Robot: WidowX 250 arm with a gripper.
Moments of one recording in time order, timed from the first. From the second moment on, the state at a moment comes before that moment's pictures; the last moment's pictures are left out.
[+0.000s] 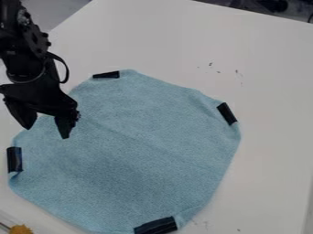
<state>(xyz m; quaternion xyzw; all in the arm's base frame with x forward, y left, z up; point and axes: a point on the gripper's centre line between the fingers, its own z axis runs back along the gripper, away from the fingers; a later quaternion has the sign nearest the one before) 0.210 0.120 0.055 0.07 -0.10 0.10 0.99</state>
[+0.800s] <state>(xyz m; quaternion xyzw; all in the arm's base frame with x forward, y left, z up) 0.312 0.135 0.048 0.06 -0.08 -0.05 0.99</state>
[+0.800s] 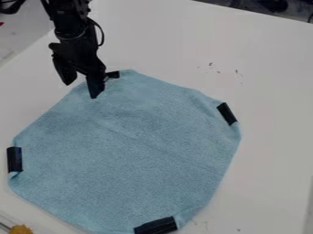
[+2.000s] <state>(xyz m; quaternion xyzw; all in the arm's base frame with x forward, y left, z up) 0.396 0.145 0.010 0.04 -0.08 -0.16 0.98</state>
